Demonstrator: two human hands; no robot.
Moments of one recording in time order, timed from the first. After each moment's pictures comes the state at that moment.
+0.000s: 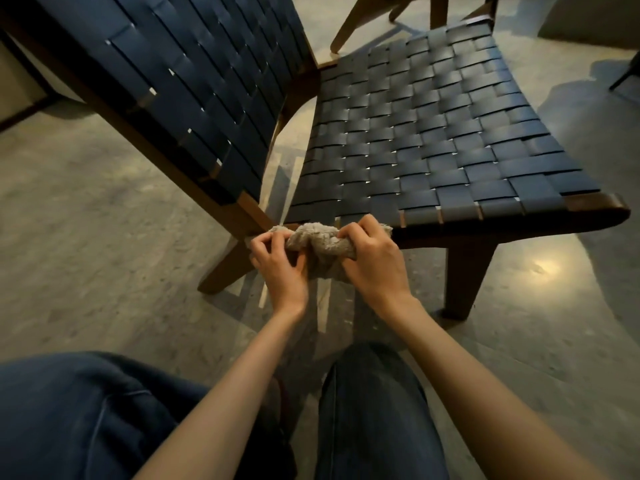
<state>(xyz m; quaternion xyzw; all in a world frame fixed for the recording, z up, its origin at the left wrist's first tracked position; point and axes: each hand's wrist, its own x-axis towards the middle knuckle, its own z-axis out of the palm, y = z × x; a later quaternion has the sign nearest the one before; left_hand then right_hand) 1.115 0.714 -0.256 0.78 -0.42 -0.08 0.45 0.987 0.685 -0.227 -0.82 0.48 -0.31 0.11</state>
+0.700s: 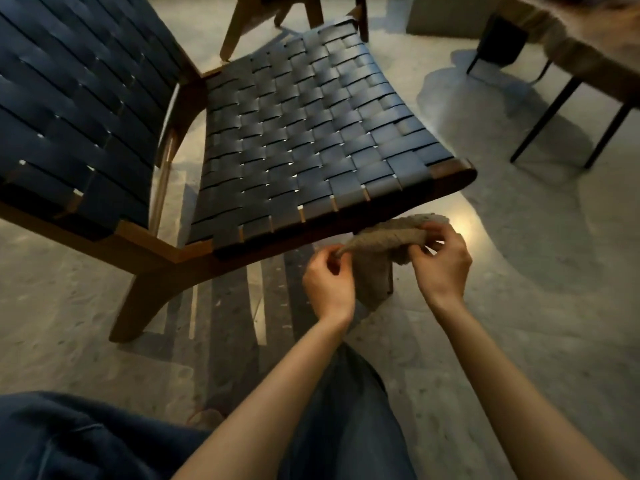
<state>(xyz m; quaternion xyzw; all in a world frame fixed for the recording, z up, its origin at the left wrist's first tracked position) 0.954 0.714 -0.247 0.63 -0.45 -0.39 0.49 0.811 0.700 -0.238 -0.47 0.71 -0.49 0.18</state>
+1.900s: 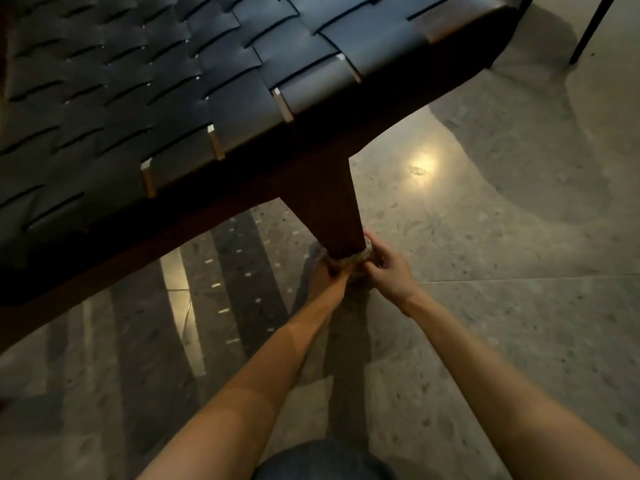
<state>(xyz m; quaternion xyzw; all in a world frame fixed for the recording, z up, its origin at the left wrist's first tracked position) 0.883 0.632 -0.446 0.61 -0.49 -0.57 0.25 0.772 0.656 -0.422 -0.45 0.68 -0.36 0.44</state>
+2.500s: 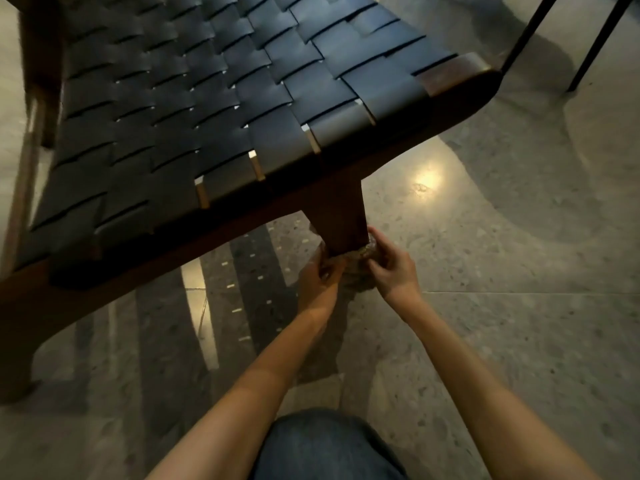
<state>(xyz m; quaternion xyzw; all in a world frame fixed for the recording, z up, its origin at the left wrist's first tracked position) 0.909 0.646 -0.394 0.61 -0.47 -0.53 0.34 0.791 0.663 -0.380 -0.46 0.67 -0.43 0.39</state>
